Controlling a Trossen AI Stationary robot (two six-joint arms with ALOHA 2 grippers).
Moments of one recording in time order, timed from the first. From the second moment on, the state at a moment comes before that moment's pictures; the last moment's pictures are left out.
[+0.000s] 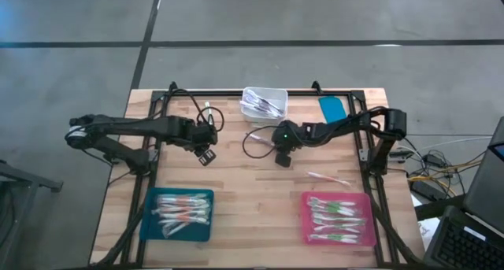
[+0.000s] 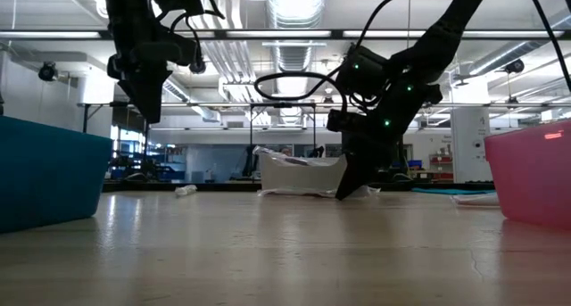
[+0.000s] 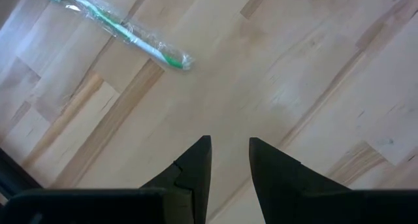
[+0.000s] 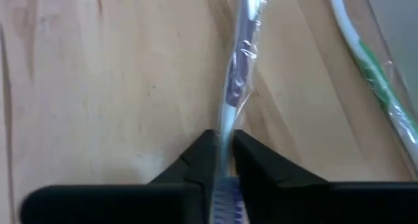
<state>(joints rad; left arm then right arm) 0.10 1.27 1.01 -1.04 -0.25 -0.58 -0.25 1.79 0.82 0.00 0.04 0.02</state>
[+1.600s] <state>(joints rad) 0.10 1.30 1.01 -0.37 0.36 -0.77 0.34 1.44 0.81 0.02 0.64 -1.12</state>
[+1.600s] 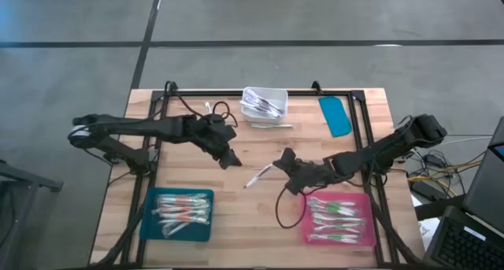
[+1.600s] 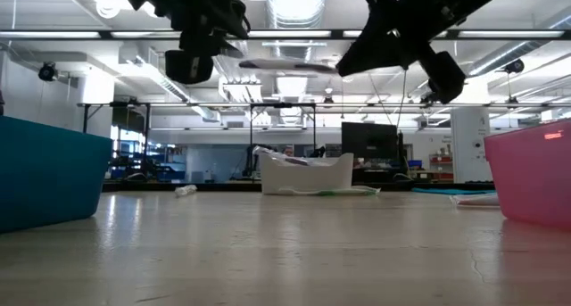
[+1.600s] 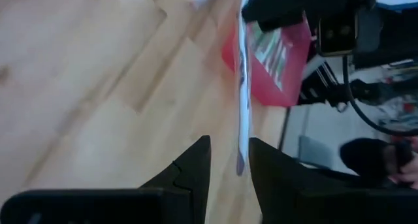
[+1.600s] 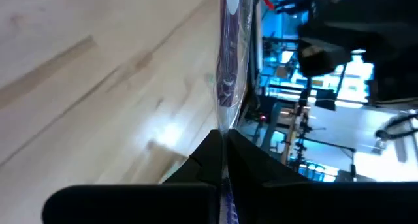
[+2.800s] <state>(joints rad) 0.10 1.43 1.01 -0.19 0.61 -0.87 0.31 1.44 0.81 0.20 0.64 -1.21</state>
